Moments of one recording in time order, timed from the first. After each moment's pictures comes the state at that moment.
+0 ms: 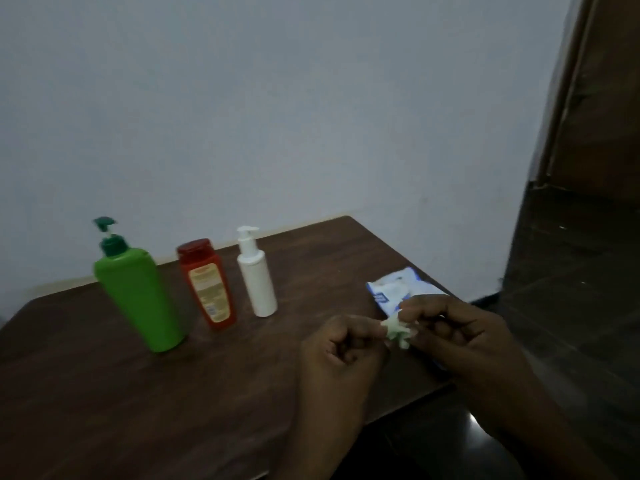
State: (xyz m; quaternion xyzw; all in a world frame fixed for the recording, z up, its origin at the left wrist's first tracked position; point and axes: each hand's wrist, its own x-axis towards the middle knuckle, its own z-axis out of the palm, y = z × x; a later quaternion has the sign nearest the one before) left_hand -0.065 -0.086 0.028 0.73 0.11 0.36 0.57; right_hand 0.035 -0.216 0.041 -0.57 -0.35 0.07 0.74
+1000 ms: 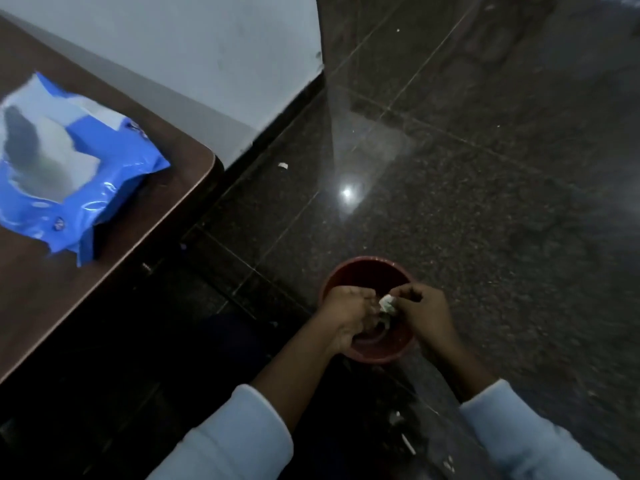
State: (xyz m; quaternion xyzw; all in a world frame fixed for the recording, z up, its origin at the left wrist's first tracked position) left_hand 0.097 -0.324 -0.278 0.60 0.33 -0.34 0.65; right_hand 0.091 -0.471 -0.325 -0.74 0.23 0.17 0.61
